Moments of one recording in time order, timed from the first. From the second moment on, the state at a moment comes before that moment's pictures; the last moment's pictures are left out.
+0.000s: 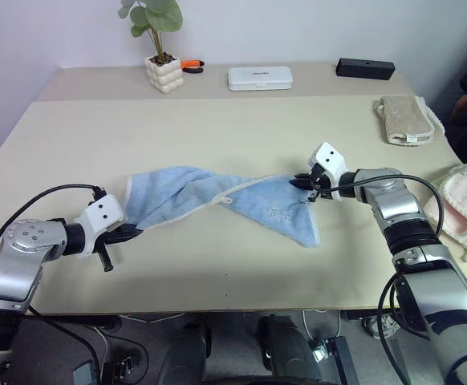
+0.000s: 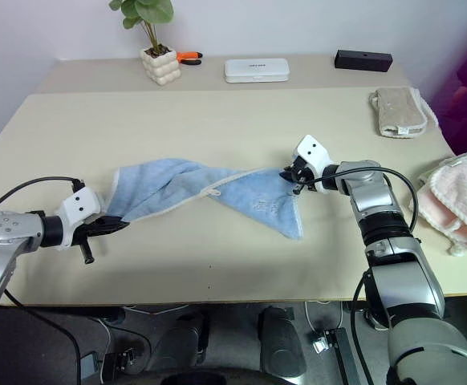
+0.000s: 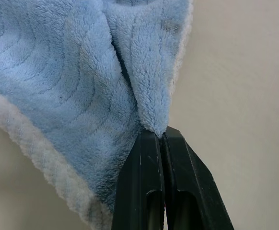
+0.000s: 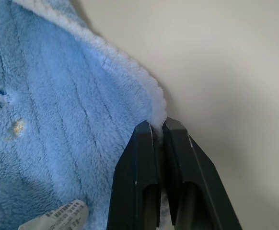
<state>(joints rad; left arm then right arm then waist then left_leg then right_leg) -0.14 0.91 0.07 -0.05 -0.19 0.34 -1.04 -0.80 -0.57 0.13 0.66 0.04 0.16 0.96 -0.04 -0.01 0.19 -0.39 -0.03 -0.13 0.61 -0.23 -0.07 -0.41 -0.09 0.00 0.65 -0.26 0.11</state>
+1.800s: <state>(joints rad) -0.23 0.98 0.22 0.17 -0.34 0.41 -1.11 -0.45 -0.87 0.04 0.00 0.31 0.38 1.09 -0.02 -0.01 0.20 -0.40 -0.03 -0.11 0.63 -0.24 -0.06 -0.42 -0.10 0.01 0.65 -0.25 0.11</state>
